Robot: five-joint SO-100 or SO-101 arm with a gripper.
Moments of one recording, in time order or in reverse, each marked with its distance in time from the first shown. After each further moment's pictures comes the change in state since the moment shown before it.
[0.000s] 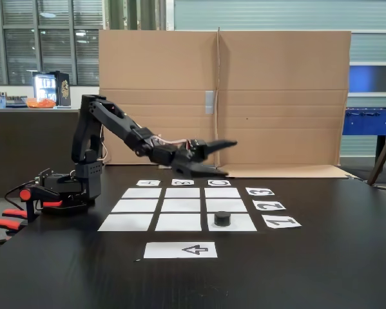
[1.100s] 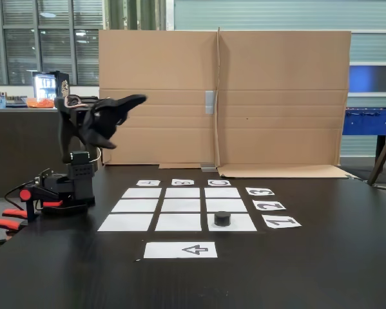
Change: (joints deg) arm 34.5 43.4 13.4 37.7 22.7
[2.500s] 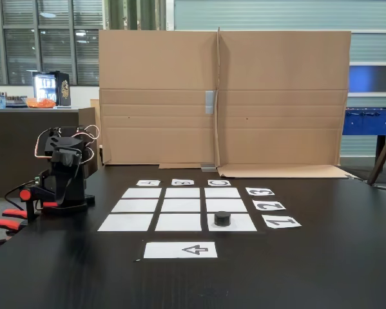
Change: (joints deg) arm 18.3 59.7 44.7 38.0 17.0
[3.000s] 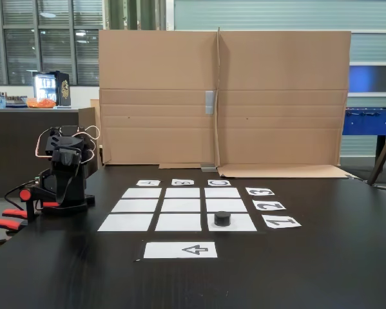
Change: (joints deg) arm 0.4 8.7 1.2 6.1 1.0
